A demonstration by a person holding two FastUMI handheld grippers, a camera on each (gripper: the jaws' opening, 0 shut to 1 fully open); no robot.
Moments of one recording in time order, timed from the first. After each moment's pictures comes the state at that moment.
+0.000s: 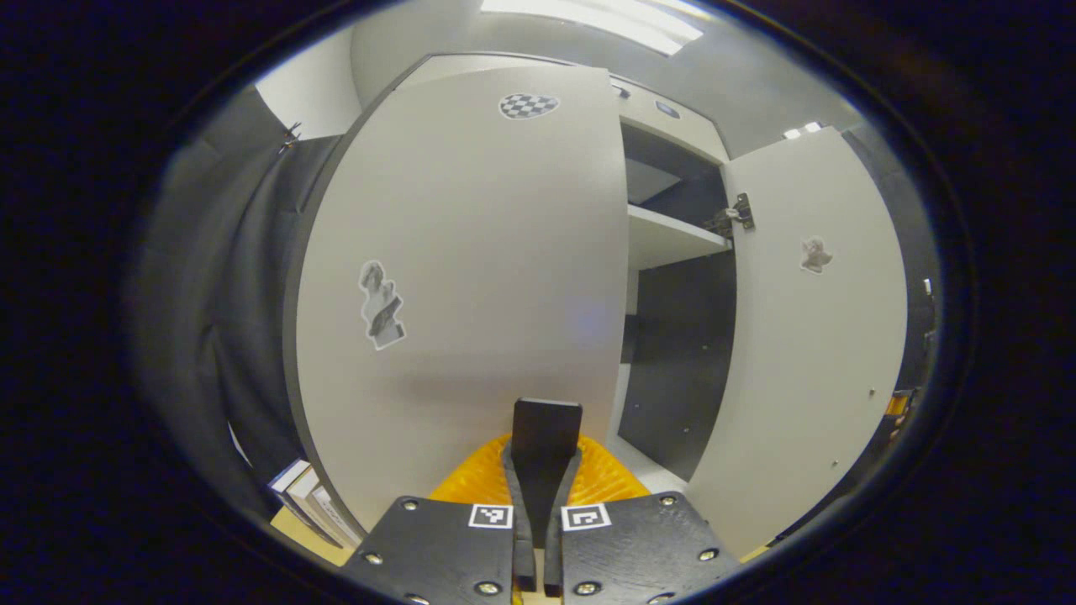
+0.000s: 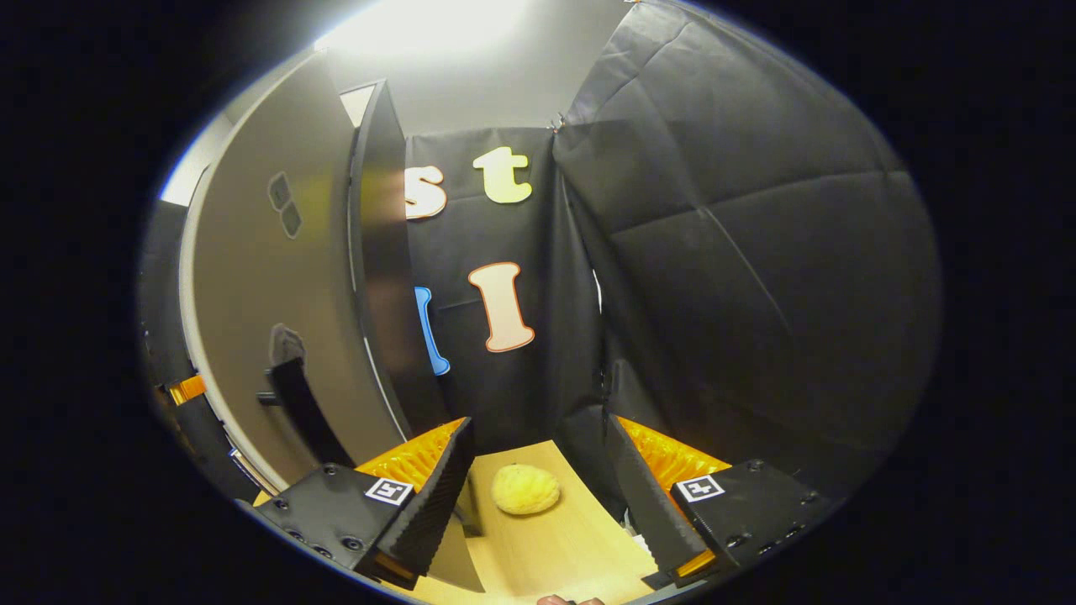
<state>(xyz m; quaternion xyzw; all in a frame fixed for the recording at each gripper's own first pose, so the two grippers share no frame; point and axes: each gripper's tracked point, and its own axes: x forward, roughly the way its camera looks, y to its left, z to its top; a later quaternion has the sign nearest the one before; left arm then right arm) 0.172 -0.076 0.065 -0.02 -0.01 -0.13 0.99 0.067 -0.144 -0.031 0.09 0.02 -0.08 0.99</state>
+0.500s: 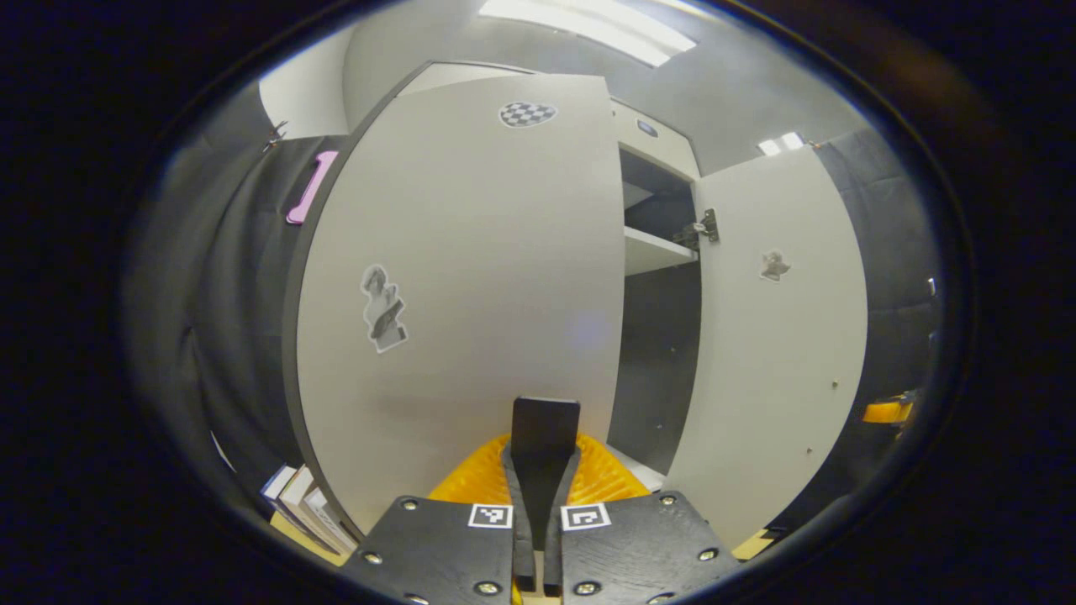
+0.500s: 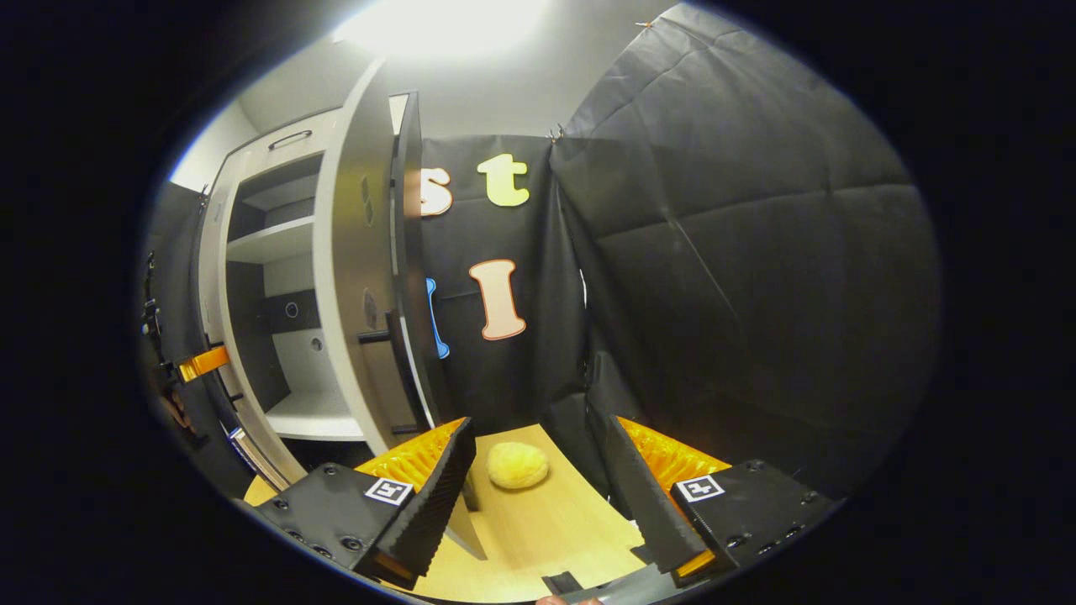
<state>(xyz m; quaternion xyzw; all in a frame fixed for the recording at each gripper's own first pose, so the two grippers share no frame) 0.159 -0.064 0.057 -0.01 -0.03 -0.18 0.98 -0.025 -0.106 -0.051 0.07 0.03 -0.11 0.99</state>
